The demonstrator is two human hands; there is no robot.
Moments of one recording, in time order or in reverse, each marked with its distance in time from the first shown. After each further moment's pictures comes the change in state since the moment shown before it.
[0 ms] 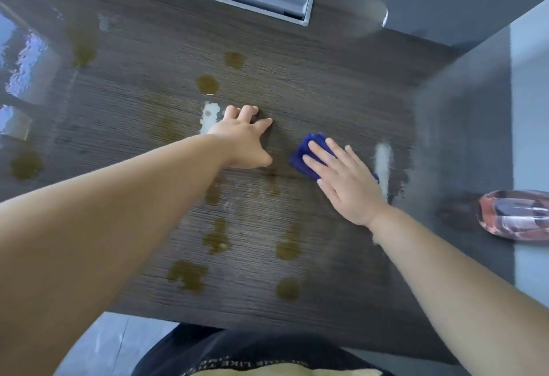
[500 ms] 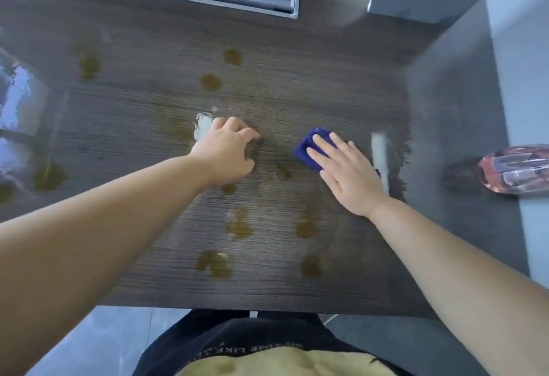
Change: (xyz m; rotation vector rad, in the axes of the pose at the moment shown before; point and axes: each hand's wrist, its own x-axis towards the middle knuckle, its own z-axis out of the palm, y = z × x) left_hand -0.048 -0.033 0.017 -0.058 0.118 0.133; right_hand -0.015 -0.035 0.013 0.038 0.027 0.160
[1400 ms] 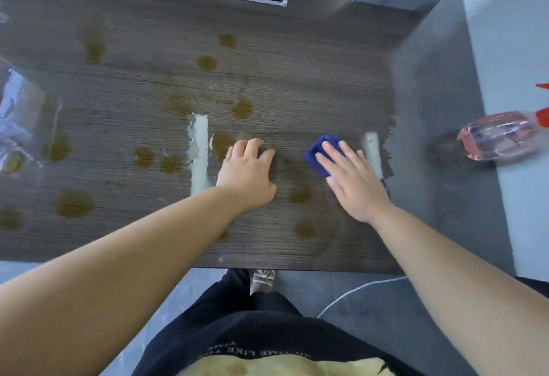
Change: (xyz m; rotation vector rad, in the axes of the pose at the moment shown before) left_hand -0.064 0.051 0.057 0.052 0.001 -0.006; right_hand -0.074 -0.019 0.015 -0.009 0.011 0.120
